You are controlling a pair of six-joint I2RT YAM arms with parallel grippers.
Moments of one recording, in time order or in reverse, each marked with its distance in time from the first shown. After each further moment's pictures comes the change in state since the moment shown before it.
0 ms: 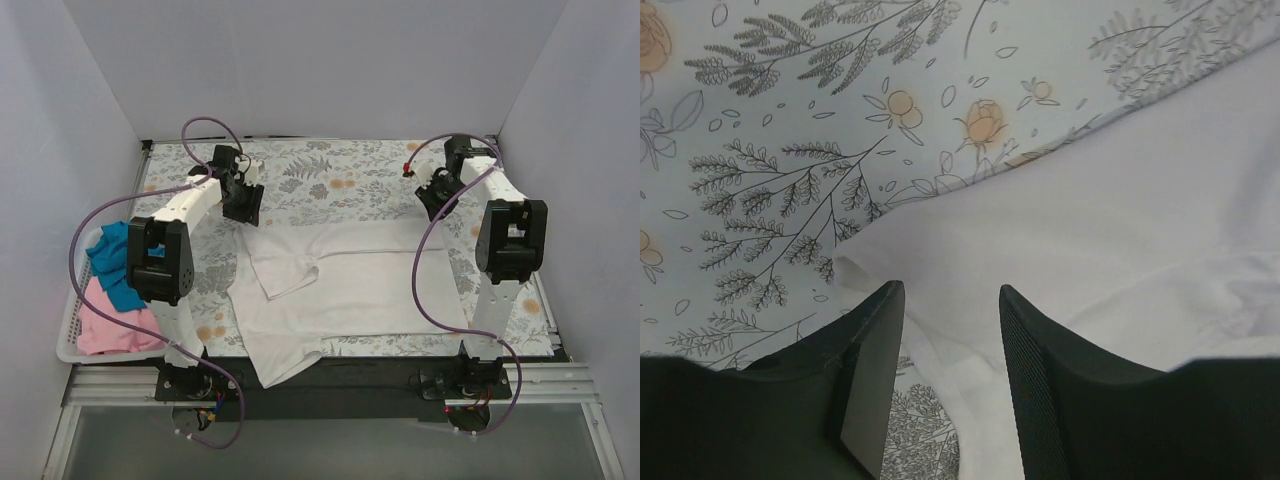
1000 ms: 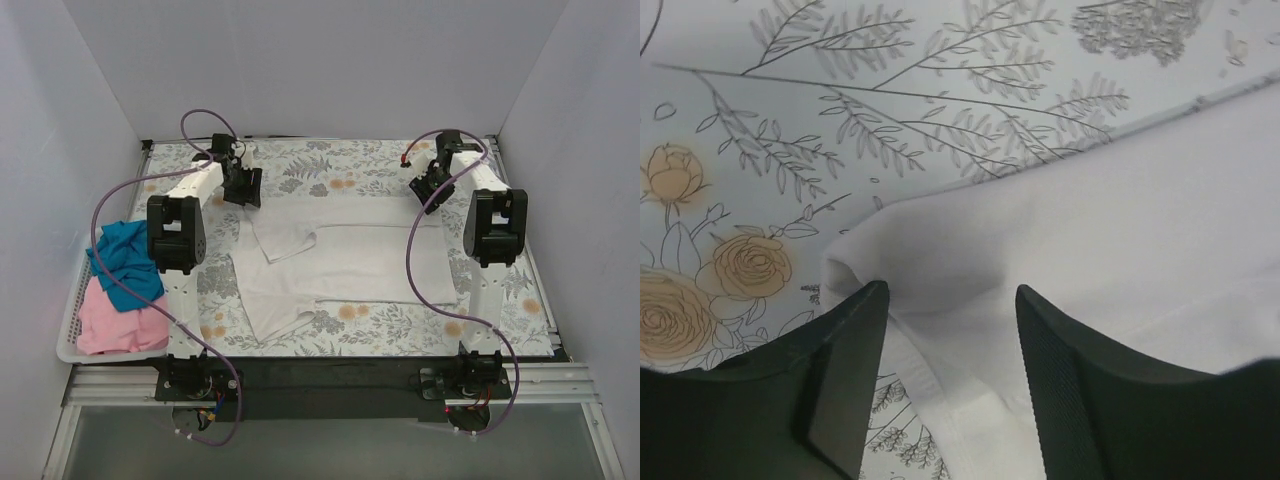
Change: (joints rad) left arm 0.087 0.376 0.348 0.049 0.037 -0.042; right arm 0.011 0.244 0.240 0.067 0.105 0.137
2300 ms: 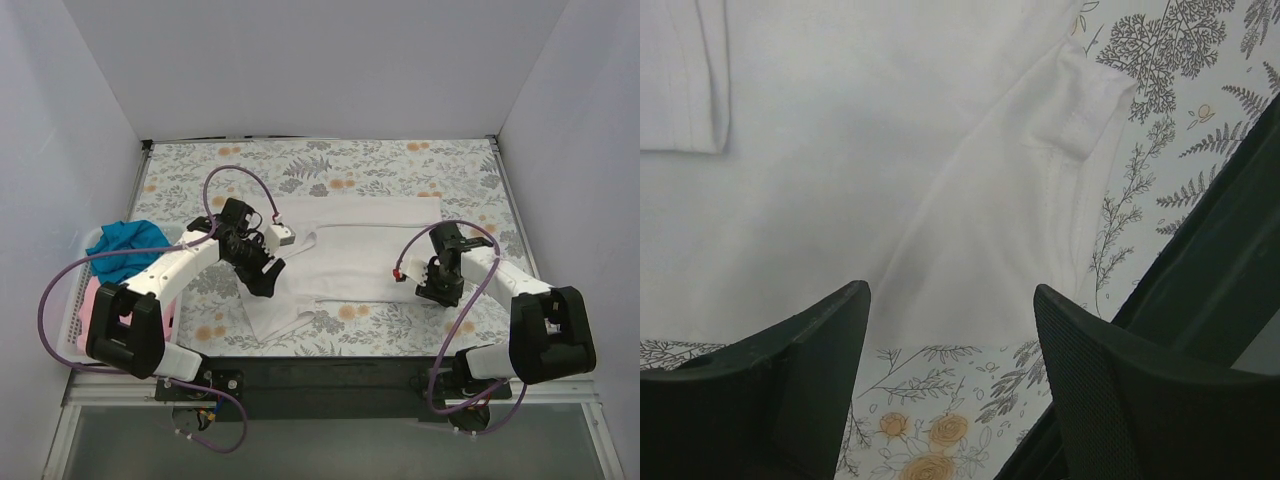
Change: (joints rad) left arm -0.276 -0.851 -0.867 -0.166 0.226 0.438; right arm 0.187 -0.949 -1.205 0.087 0.131 -0.320
